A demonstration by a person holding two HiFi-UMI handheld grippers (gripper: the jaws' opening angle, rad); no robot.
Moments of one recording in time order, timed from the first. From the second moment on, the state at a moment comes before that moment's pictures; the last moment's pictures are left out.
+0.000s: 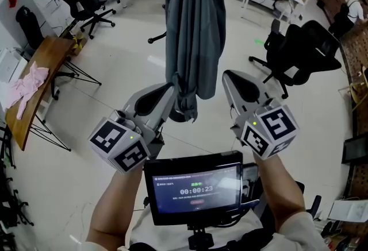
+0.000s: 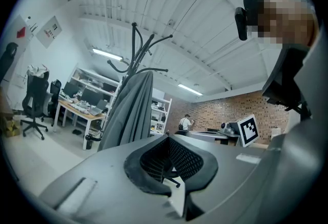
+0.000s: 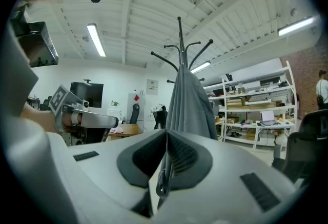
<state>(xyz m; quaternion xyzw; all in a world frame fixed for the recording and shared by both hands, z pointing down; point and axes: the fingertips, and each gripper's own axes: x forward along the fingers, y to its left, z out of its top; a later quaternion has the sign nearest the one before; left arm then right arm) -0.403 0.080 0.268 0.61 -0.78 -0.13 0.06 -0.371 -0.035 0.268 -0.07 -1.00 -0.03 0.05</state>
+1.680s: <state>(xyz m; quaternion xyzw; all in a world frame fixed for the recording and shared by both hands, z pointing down) -0.378 0.107 0.308 0.63 -0.76 -0.13 0.10 -0.353 -0.003 0.301 -0.07 -1.00 0.01 0.07</state>
